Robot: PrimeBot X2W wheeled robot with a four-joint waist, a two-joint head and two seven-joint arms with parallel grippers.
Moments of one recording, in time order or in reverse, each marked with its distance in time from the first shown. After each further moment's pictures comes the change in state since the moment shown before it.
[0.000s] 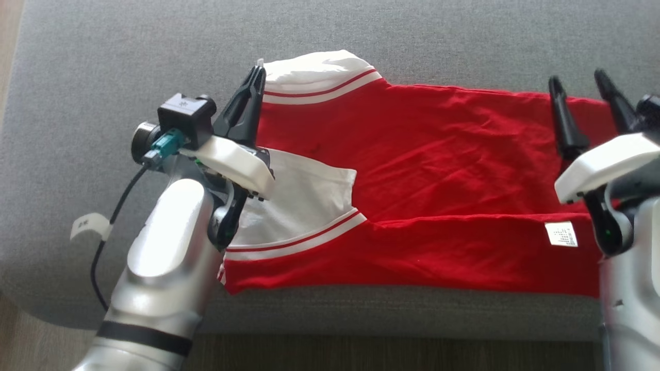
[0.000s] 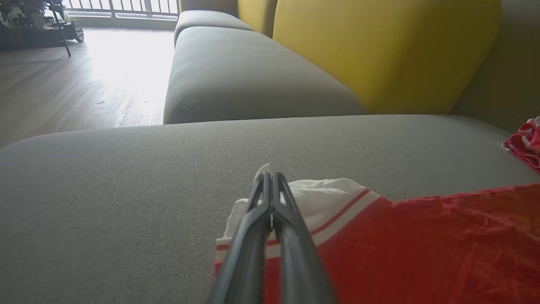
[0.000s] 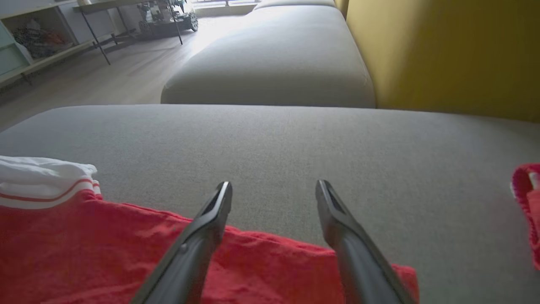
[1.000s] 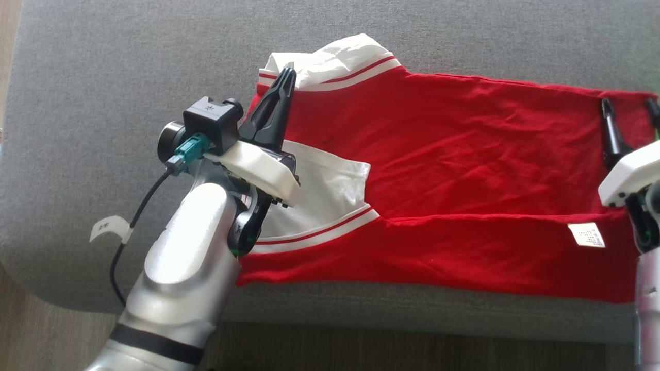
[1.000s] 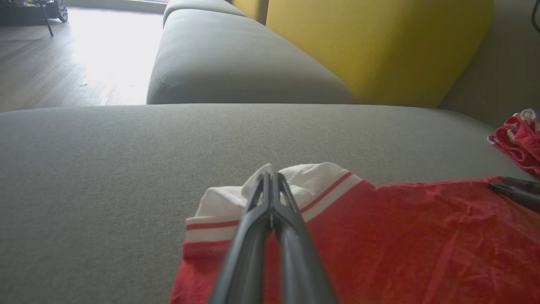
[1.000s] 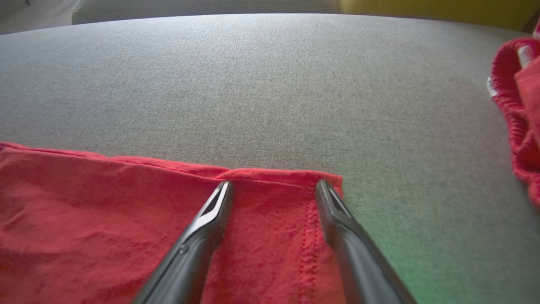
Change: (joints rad) left arm 0.020 -0.006 -0.093 -0.092 -0.063 0.035 0.019; right arm -0.049 -0.069 -0.147 0.228 -0.069 0.000 -0.009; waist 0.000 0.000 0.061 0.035
